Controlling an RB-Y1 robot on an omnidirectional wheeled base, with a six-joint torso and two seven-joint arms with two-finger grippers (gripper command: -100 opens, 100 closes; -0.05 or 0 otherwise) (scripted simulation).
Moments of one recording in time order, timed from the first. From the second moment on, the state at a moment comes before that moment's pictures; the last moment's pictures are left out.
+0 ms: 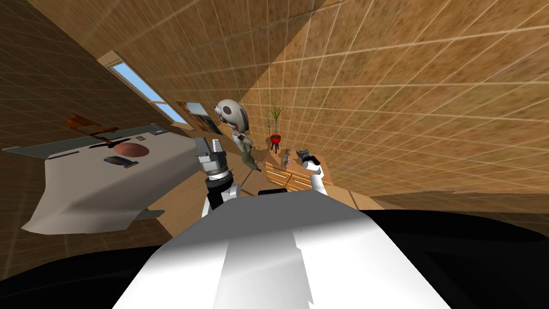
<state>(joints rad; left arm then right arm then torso) 0.48 -0.01 -0.03 -2.35 -0.10 -0.65 -0.17 -0.09 -0.18 -0.27 -1.56 -0.40 0.34 -1.04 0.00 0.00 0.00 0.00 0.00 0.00</state>
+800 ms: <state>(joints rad) 0.48 -0.01 -0.03 -2.35 -0.10 -0.65 -0.17 -0.19 -0.19 -0.31 -1.39 -0.45 0.47 -1.26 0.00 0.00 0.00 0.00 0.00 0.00</state>
